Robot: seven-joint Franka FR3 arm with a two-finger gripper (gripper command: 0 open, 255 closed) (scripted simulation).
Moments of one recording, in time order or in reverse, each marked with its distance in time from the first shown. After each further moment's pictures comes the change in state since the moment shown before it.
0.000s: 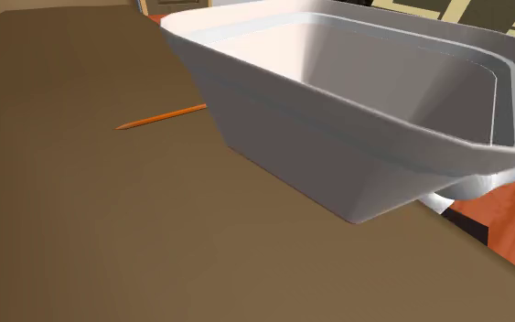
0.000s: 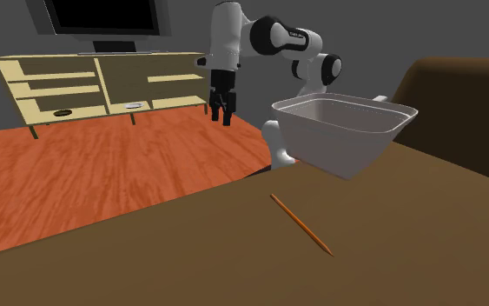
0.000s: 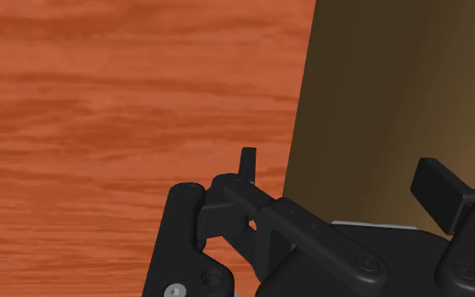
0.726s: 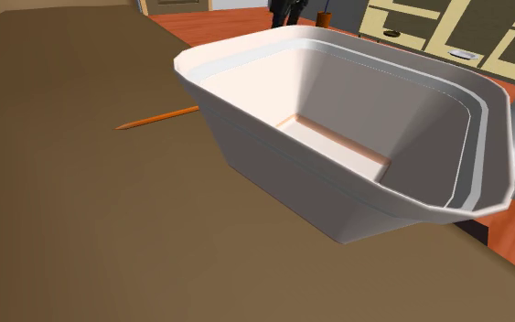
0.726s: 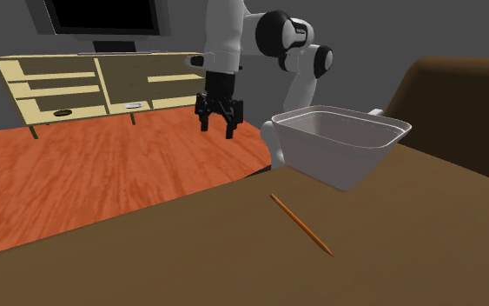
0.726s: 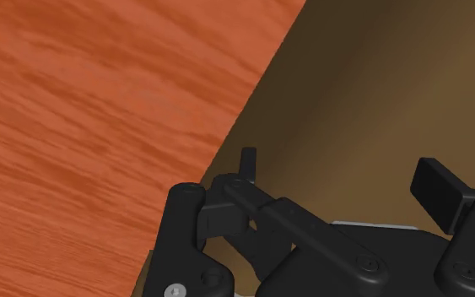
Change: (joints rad) arm 0.153 0.269 0.088 0.199 -0.032 0.066 -0.215
